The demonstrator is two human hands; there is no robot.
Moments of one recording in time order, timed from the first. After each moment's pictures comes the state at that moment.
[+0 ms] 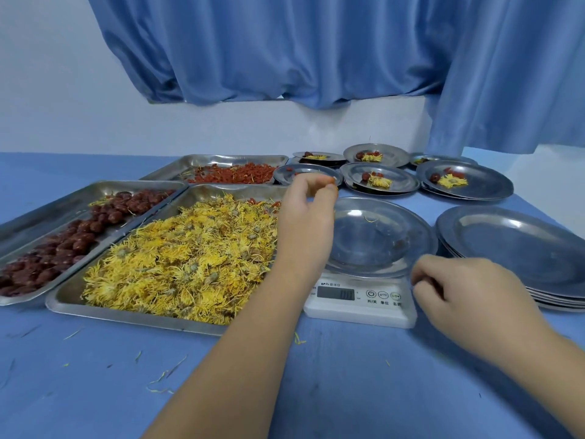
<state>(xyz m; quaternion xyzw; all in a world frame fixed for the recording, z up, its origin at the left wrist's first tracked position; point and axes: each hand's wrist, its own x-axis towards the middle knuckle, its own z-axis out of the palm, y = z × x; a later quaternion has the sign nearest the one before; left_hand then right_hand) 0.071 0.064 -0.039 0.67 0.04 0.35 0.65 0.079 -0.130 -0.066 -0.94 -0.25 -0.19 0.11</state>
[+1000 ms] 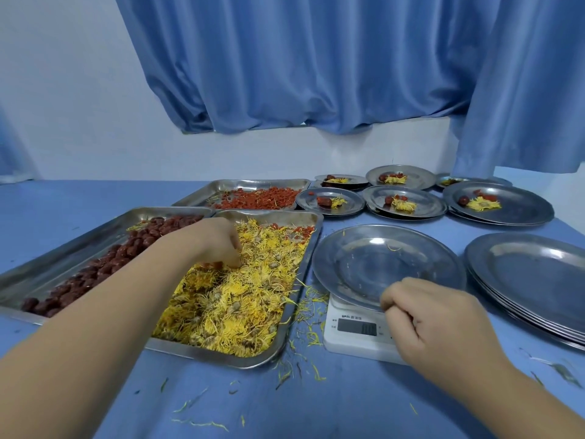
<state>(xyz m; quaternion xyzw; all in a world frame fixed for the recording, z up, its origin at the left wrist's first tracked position) 0.064 0.246 -0.004 0.97 0.22 -0.04 0.07 0.080 -0.081 -0.070 -0.82 -0.39 -0.32 0.27</state>
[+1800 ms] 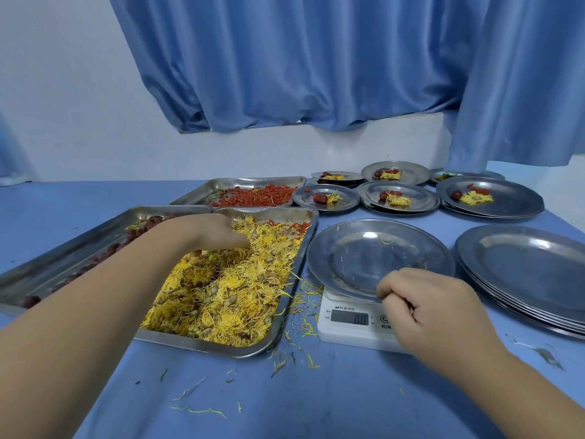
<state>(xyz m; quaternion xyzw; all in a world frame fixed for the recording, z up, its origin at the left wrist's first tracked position) 0.066 0.244 0.004 0.96 0.25 -0.08 0.09 0.079 -0.089 -0.068 -0.82 -0.38 -0.29 0.30</state>
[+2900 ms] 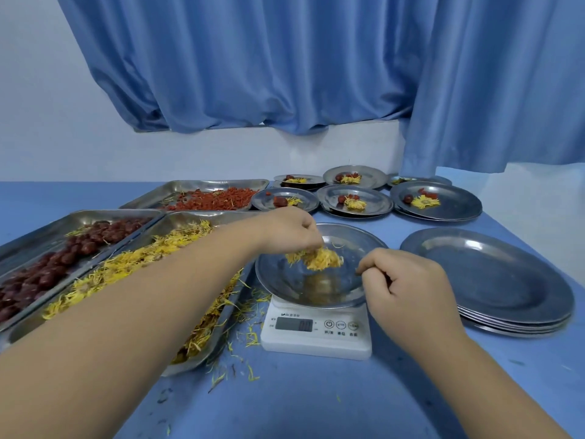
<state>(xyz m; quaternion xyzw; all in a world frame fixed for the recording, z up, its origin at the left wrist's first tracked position) 0.136 0.091 0.003 0.97 -0.02 -0.05 0.25 0.103 -0.114 -0.055 -0.83 -0.29 -0.30 0.36</state>
